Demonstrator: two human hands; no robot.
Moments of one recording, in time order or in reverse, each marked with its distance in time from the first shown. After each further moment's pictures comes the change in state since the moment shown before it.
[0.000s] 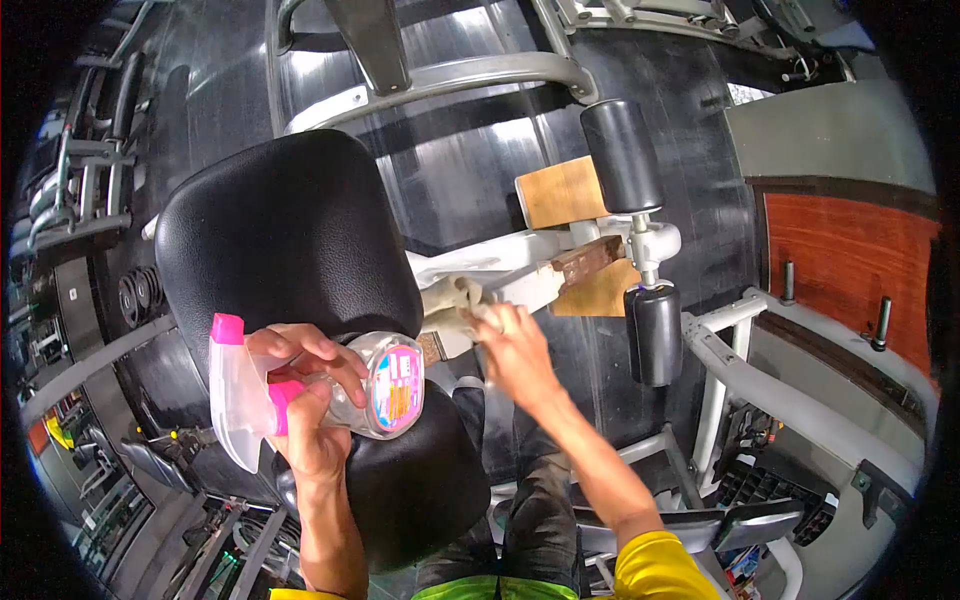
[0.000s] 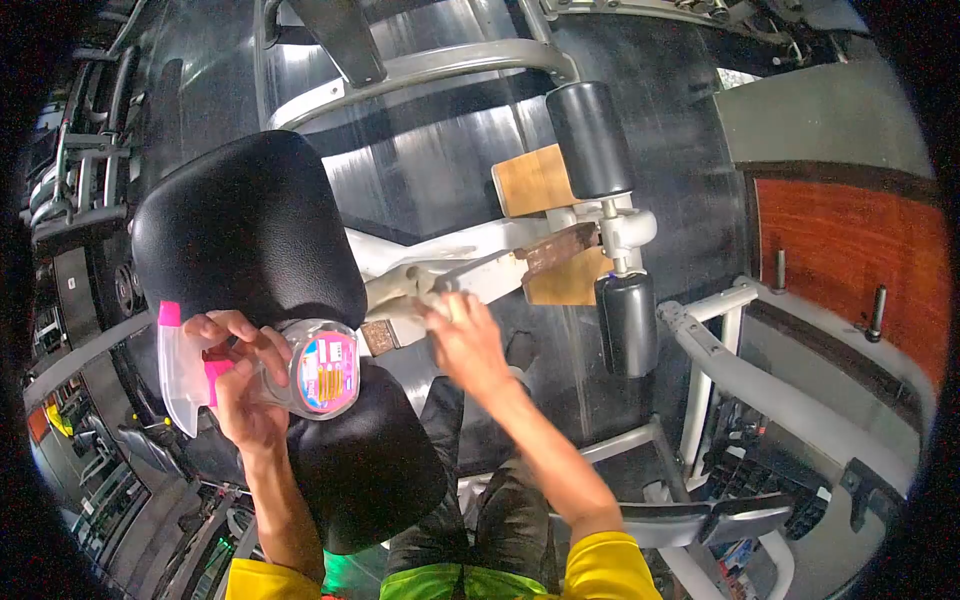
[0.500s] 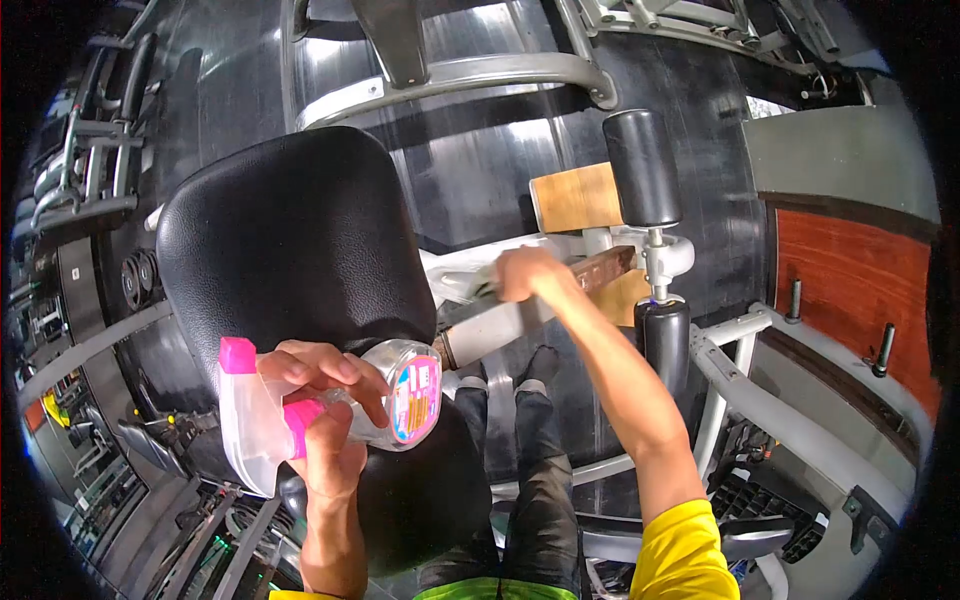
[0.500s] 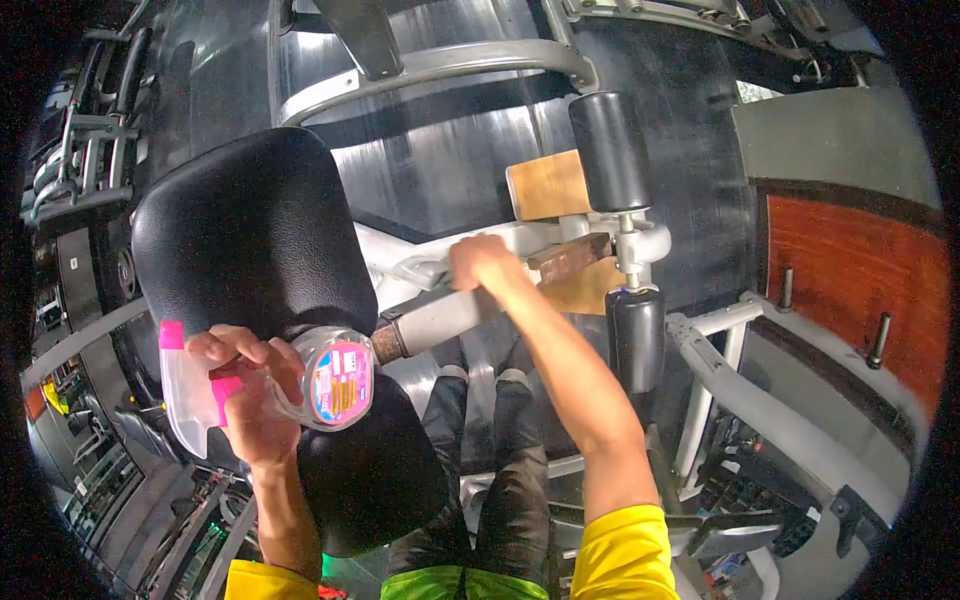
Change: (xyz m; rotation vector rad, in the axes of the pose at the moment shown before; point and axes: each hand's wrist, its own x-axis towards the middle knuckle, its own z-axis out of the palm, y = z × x) left_hand -0.001 -0.002 0.000 0.016 -0.018 -0.004; right_hand 0.139 0.072 0.019 -0.382 -1.107 0.174
